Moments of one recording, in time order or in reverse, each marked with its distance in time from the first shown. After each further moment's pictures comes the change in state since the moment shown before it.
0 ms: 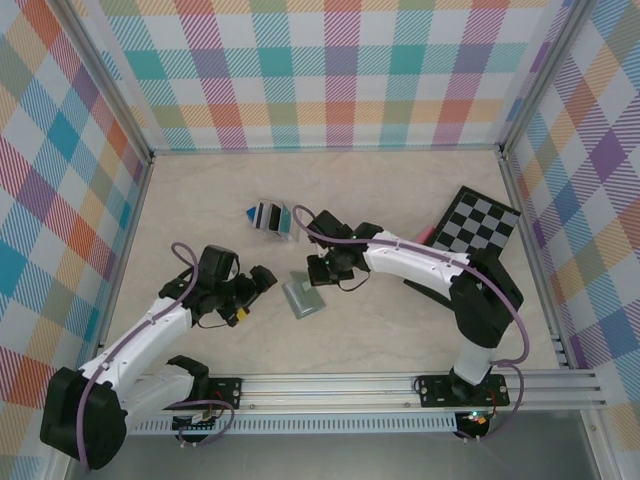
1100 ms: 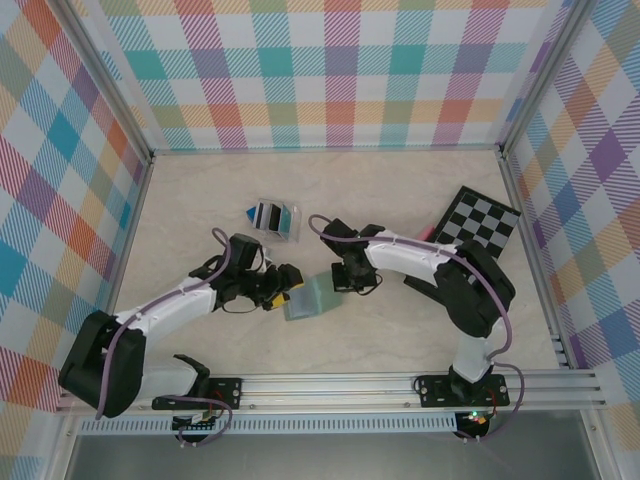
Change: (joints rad) left arm -0.107 0.306 0.044 0.360 0.264 0.050; right arm -0.077 0.081 -0.053 -0.116 0.126 0.028
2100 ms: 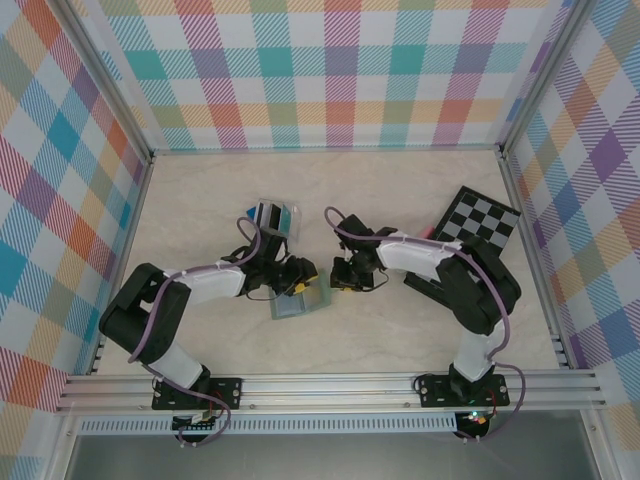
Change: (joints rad) left arm -0.069 0.314 0.101 0.245 -0.100 -0.085; right arm -0.090 -0.071 -0.155 0.255 -0.261 0.079
